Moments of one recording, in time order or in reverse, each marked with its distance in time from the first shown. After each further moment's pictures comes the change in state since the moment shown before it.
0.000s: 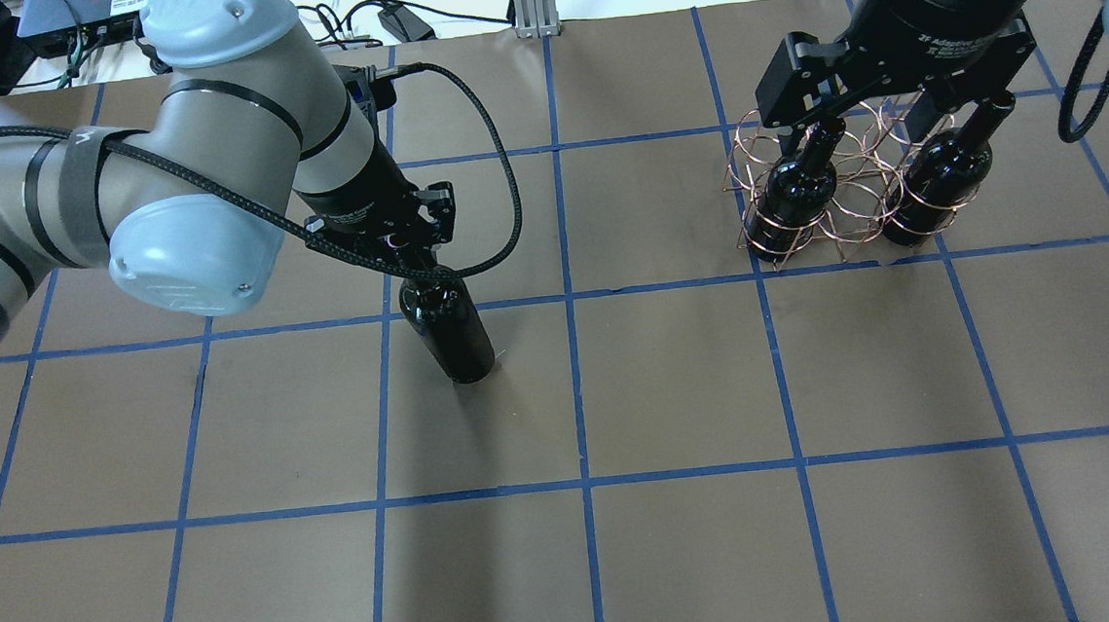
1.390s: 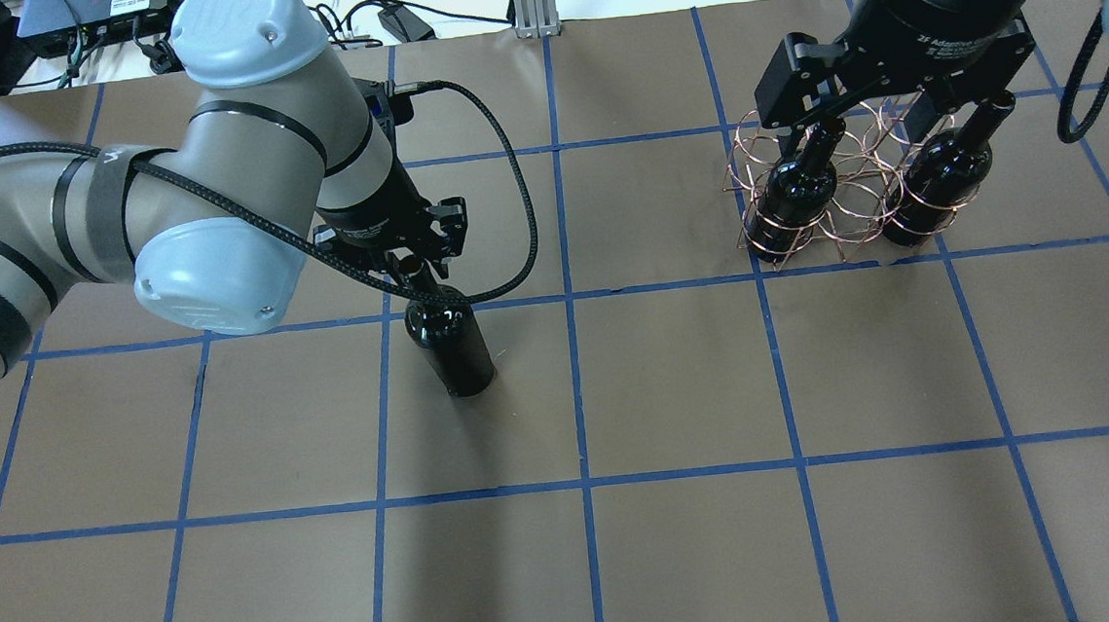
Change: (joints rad) left arm -0.029 0.004 -0.019 0.006 0.024 0.005; right arm 0.001 0.000 0.000 0.000 0.001 0.000
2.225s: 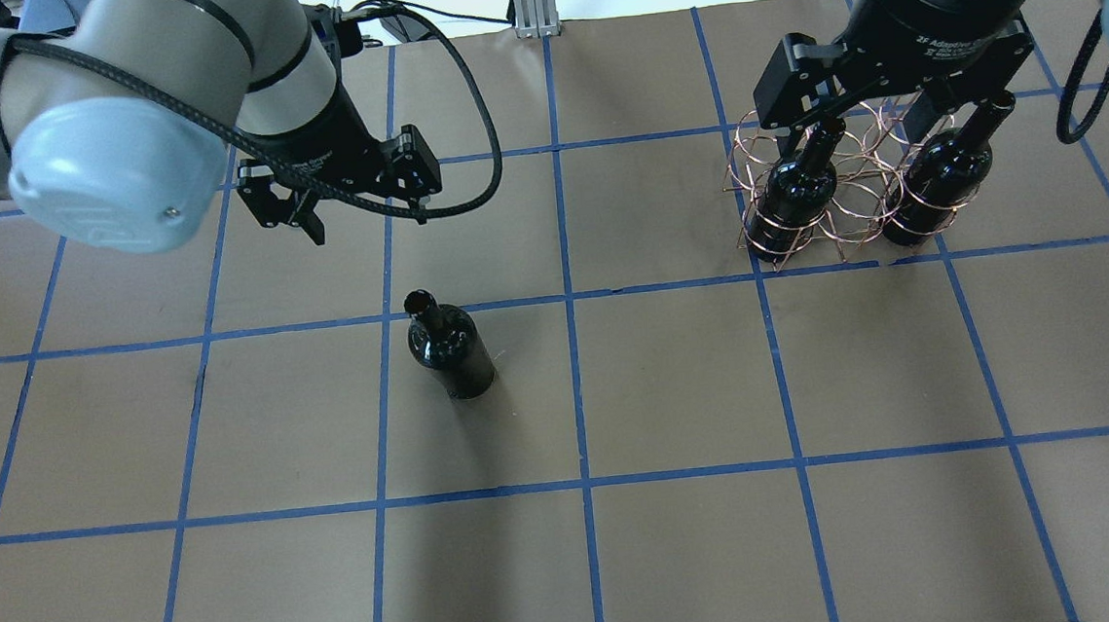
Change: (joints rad) left arm 0.061 0.013 0.199 -0.242 0.038 0.028; right arm 0.006 0.001 -0.002 0.000 -0.001 0.007
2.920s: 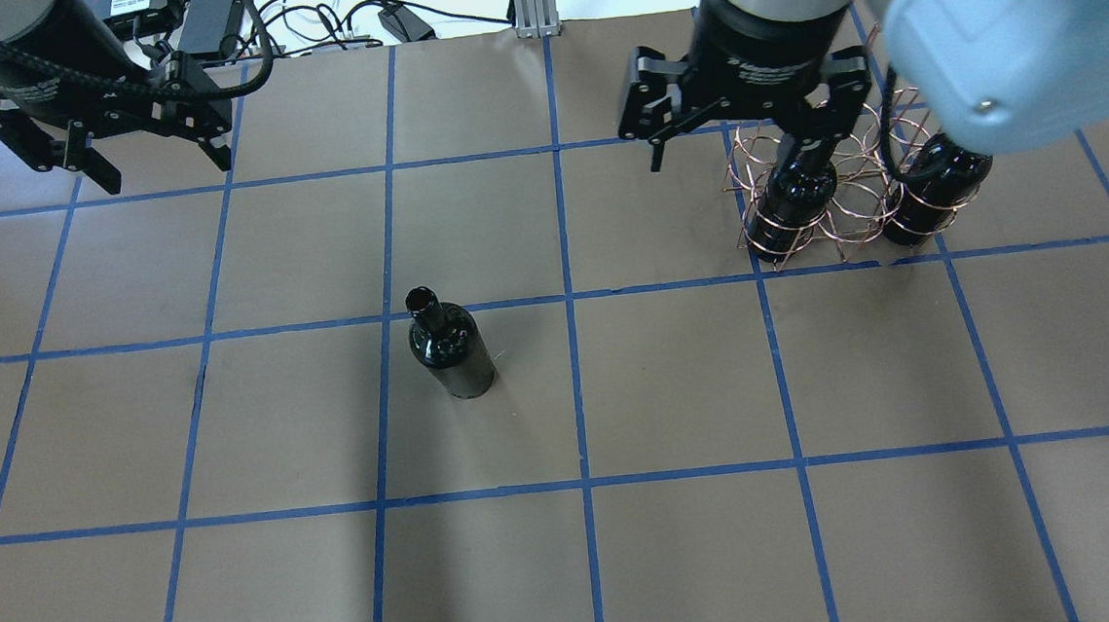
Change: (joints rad) left arm 0.244 0.047 0.106 -0.142 0.010 0.232; right arm 0.234 0.137 -0.102 -0.001 -0.009 0.380
